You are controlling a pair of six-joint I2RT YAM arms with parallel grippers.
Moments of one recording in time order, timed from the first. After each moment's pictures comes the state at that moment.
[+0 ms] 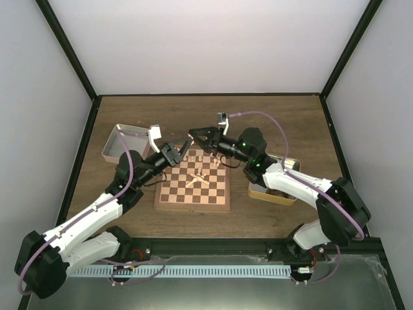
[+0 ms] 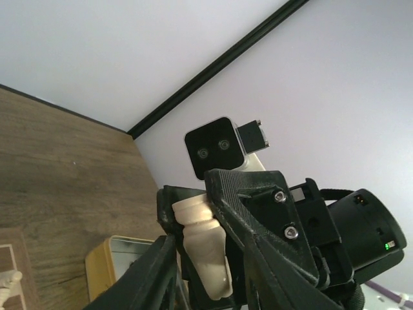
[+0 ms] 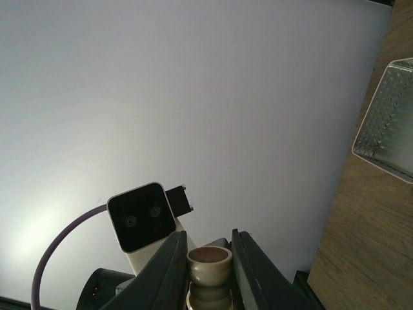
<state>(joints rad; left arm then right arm) -0.62 0.96 0.57 0.49 0.26 -0.96 0.70 1.44 0.87 0.73 -0.50 1.37</state>
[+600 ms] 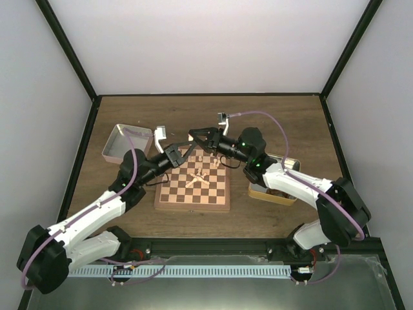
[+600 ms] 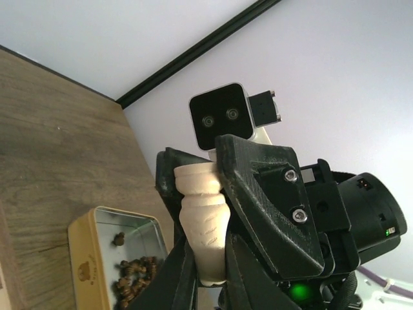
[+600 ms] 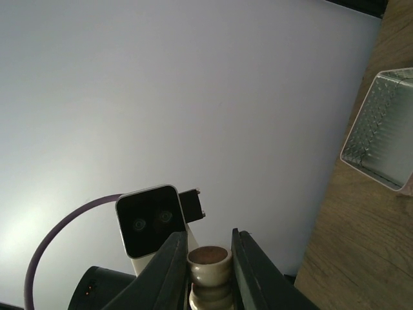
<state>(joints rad) -0.62 1.01 0.57 0.51 0.34 -1.02 0.70 1.44 0.87 0.70 -0.49 1.33</state>
